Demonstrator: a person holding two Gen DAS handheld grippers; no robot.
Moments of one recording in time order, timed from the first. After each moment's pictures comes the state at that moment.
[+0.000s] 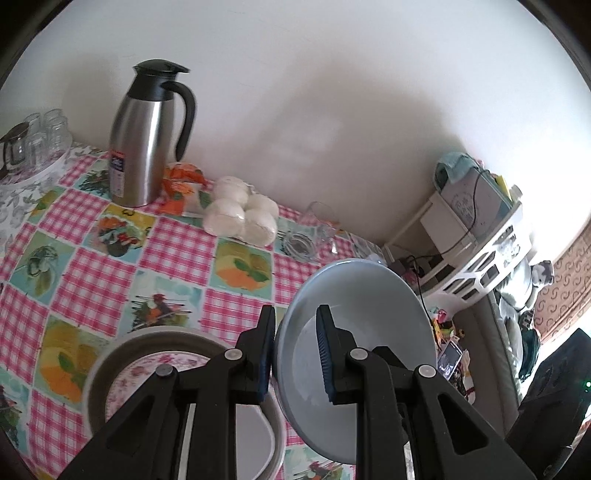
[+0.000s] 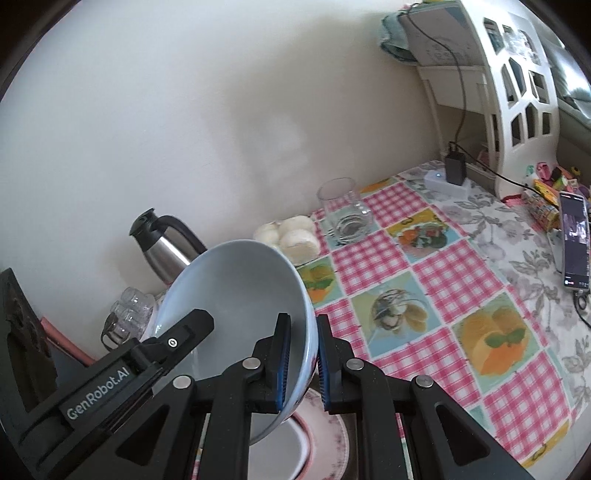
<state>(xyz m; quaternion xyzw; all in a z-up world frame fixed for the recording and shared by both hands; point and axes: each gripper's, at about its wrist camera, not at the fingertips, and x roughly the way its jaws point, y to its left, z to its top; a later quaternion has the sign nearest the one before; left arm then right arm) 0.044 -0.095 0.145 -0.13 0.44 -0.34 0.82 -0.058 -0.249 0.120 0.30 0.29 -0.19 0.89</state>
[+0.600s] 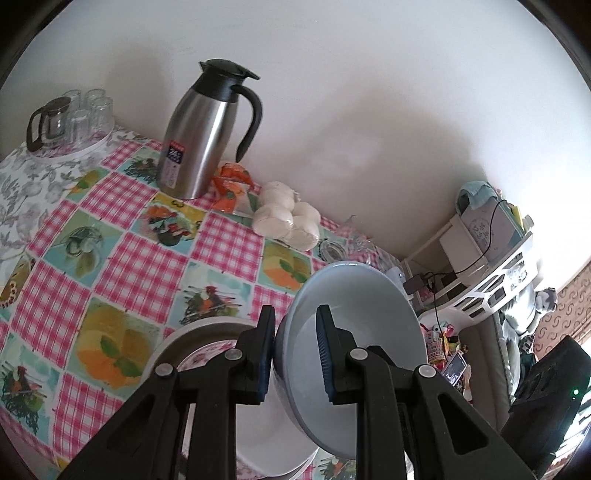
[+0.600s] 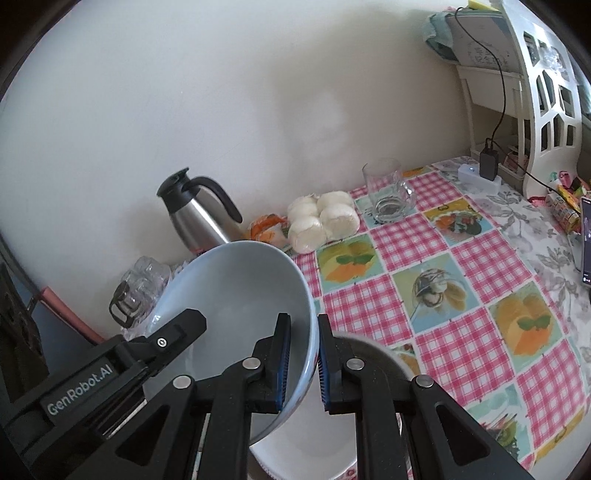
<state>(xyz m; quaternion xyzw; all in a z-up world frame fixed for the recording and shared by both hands) 0.053 -0.020 0.137 -0.16 0.45 -0.30 0.82 -0.033 -0.182 0.114 0.27 0.32 -0.16 0.89</state>
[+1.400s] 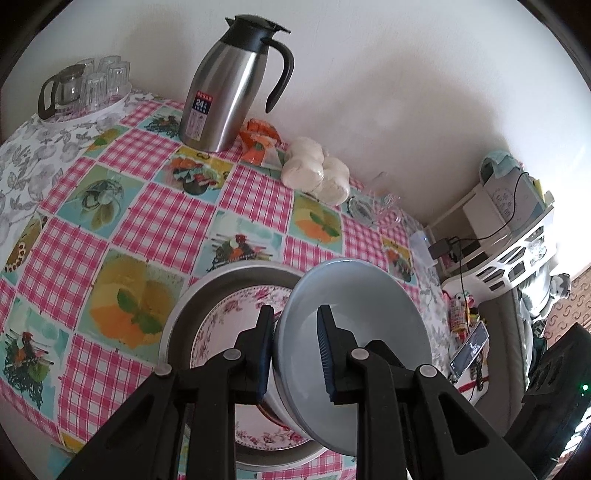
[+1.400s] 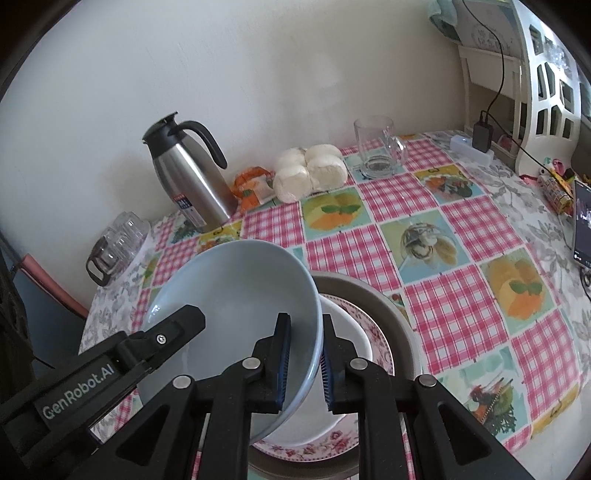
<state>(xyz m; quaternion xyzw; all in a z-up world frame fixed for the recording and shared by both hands) 0.037 -0.009 0.090 -0.13 0.51 -0.28 0.80 -0.042 -0.157 0.073 0.24 0.39 -0.18 0.87</state>
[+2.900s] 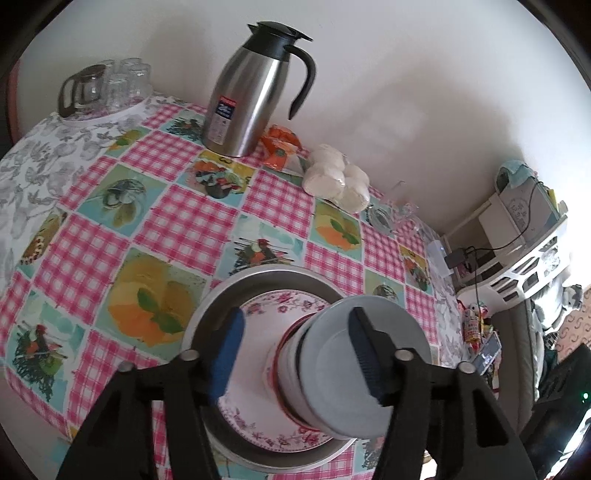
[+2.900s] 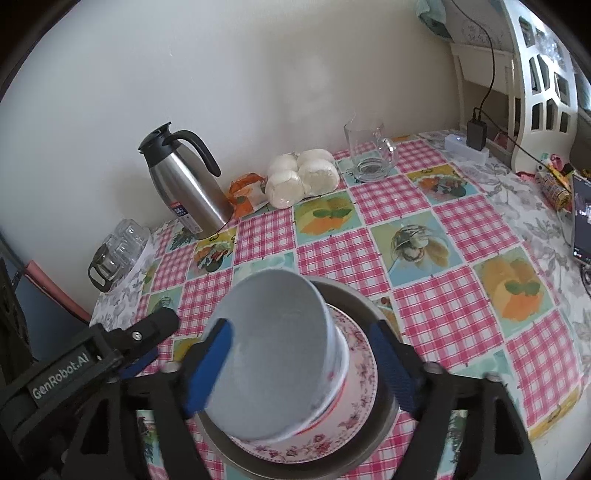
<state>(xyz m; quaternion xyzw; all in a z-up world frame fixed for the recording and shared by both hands) 0.033 0.004 0.089 -0.13 0.50 -0.24 0.82 -0.059 -0.174 0.072 0.25 0.37 -0.18 0.88</state>
